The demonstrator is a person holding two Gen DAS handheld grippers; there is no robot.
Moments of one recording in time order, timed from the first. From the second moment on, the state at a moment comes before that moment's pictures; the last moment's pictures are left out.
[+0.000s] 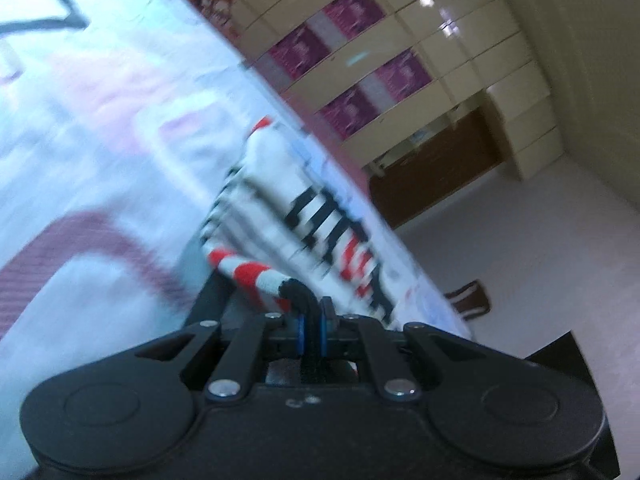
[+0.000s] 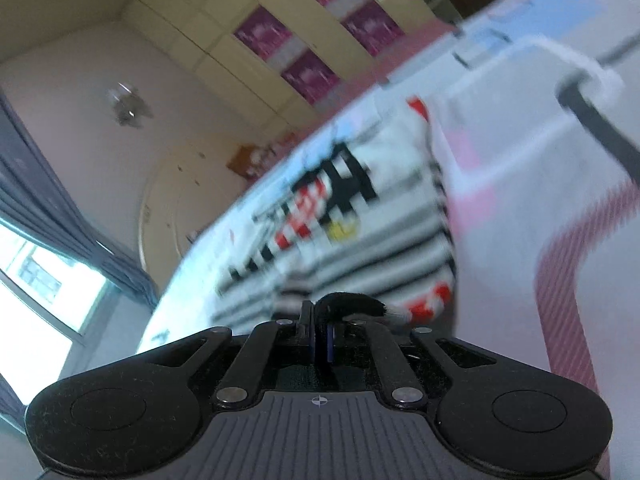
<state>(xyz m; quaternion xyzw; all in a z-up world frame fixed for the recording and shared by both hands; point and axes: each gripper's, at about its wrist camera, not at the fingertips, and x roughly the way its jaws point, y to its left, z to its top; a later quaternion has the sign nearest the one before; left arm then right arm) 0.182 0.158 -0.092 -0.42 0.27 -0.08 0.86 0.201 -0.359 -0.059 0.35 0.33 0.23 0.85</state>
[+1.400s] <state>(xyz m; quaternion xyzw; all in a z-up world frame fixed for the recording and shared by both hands) 0.506 0.180 -0.117 -0.31 0.34 -0.10 0.88 0.522 -0.365 -0.092 0.34 0.32 0.15 0.87</state>
